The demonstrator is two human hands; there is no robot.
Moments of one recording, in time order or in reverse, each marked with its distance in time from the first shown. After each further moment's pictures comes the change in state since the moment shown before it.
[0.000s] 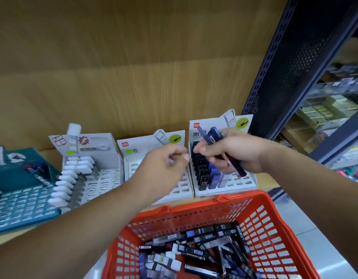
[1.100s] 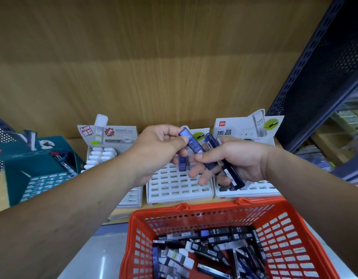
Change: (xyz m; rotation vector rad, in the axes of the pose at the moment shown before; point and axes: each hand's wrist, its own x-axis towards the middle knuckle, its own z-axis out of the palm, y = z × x) left_hand 0.016 -0.005 -0.057 -0.305 0.039 -0.155; right_hand 0.016 -0.019 0.059 0.036 -0.258 0.135
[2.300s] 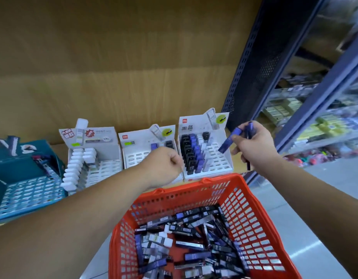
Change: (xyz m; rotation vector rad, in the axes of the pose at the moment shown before) left_hand -0.055 0.001 0.048 0.548 -0.266 0.033; right_hand -0.097 0.069 -0.044 -0.142 1.113 -0.411
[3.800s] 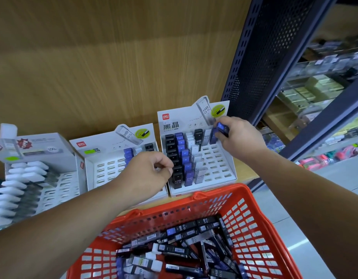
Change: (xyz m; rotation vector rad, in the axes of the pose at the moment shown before) left_hand 0.083 -0.023 0.040 -0.055 0.077 -0.076; right_hand 0.121 0.087 0.034 -0.716 -0.139 -0.347
